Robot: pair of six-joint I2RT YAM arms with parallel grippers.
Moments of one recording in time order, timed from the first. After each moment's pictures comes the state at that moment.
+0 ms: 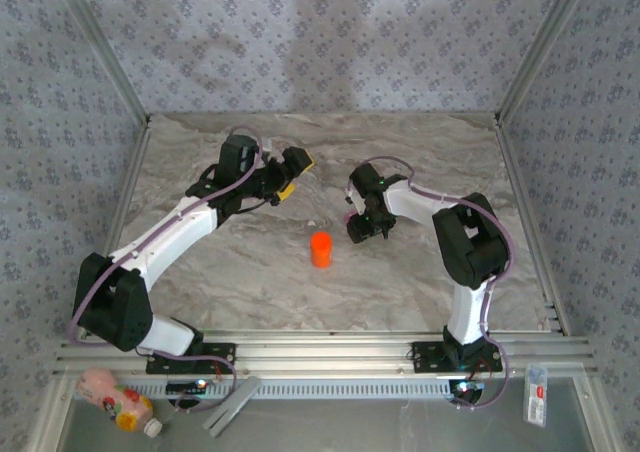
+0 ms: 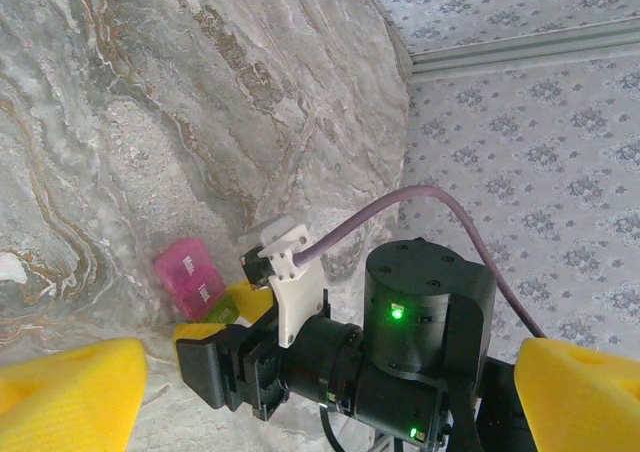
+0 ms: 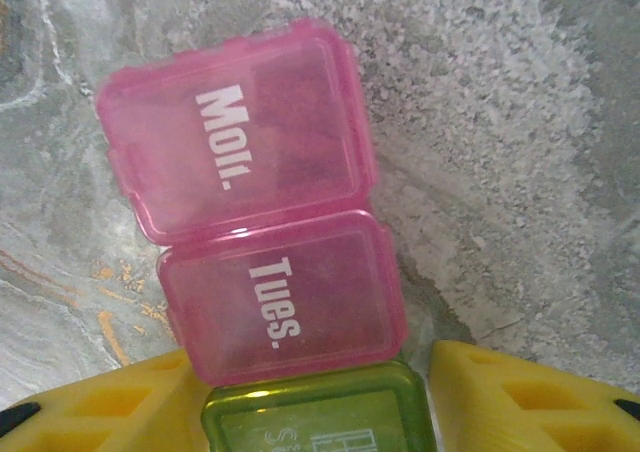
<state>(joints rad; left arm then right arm) -0.49 1.43 1.10 -0.18 0.41 -1.13 0.52 1.88 1.22 -0.70 -0.04 0.02</state>
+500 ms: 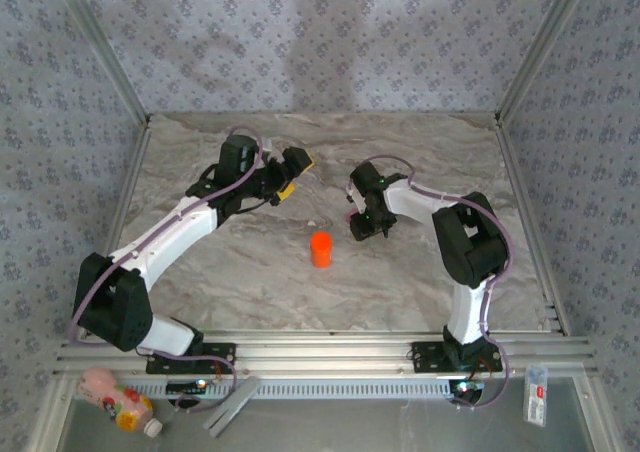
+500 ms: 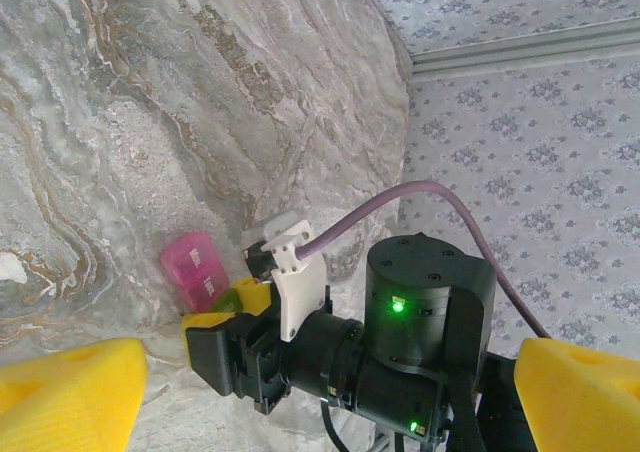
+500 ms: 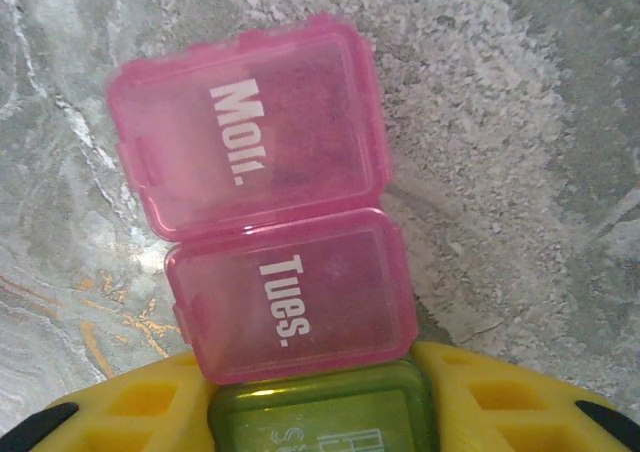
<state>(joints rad) -0.49 1.43 1.10 -0.18 0.41 -1.13 0.51 1.89 1.23 -0.71 -0.03 0.02</state>
